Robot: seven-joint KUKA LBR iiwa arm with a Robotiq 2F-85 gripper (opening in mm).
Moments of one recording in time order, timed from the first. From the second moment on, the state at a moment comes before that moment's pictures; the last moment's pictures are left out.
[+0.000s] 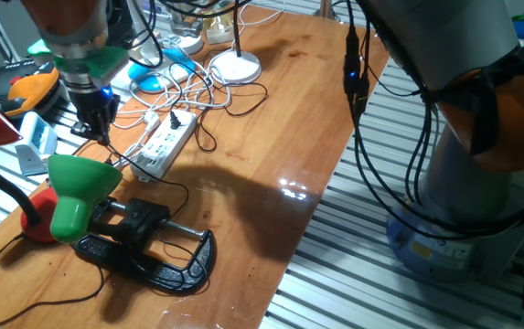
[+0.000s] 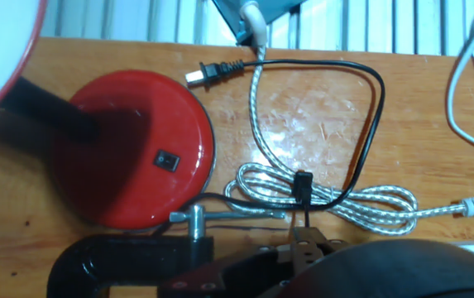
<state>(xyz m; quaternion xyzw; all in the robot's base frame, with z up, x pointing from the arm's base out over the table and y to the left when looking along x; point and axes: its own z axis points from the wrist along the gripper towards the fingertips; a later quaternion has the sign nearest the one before) 0.682 0.166 0.141 -0.05 0.99 0.01 0.09</state>
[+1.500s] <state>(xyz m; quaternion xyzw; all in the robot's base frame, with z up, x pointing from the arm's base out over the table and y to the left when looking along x) 0.691 0.169 0.119 -0.01 0.99 0.01 0.14</state>
